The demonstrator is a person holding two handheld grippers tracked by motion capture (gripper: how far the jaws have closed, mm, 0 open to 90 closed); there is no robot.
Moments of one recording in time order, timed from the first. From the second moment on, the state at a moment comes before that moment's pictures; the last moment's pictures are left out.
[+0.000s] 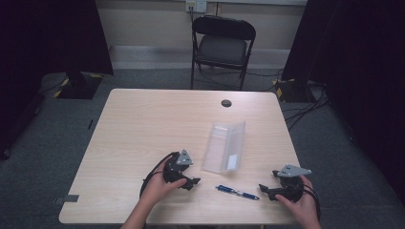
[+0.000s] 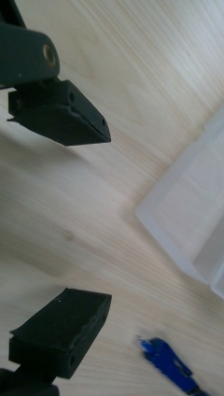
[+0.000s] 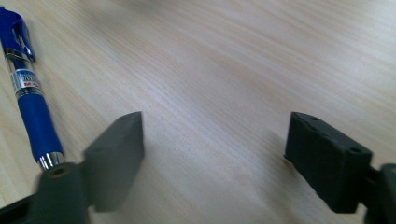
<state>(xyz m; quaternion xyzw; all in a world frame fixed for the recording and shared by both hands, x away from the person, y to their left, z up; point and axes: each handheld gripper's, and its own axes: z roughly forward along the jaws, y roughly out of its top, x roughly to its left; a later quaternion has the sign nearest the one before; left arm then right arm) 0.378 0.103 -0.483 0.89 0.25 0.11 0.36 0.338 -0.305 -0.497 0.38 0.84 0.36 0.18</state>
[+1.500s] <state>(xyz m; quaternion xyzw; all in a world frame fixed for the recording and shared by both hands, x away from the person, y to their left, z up) 0.357 0.137 -0.501 0.87 0.28 0.12 0.39 0.363 -0.249 -0.449 0.45 0.78 0.39 0.19</state>
